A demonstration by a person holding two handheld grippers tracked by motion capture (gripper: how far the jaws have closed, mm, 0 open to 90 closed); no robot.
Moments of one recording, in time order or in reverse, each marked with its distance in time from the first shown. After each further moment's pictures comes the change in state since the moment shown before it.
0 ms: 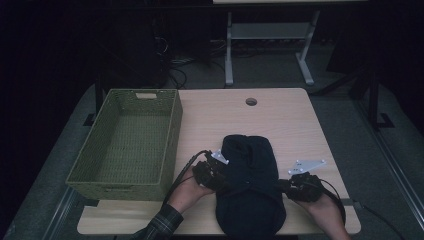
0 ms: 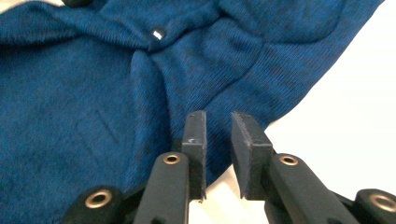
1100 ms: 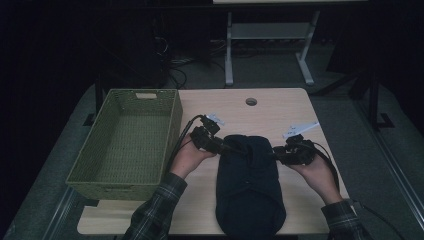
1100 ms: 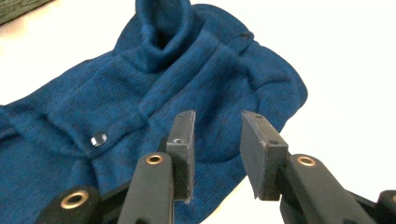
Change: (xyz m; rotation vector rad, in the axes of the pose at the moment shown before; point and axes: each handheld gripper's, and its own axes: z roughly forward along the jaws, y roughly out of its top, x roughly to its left) left arm 0.056 0.066 -0.044 -0.127 0.088 -0.053; right arm -0.051 0.079 0.004 -0.022 -0.001 -0.015
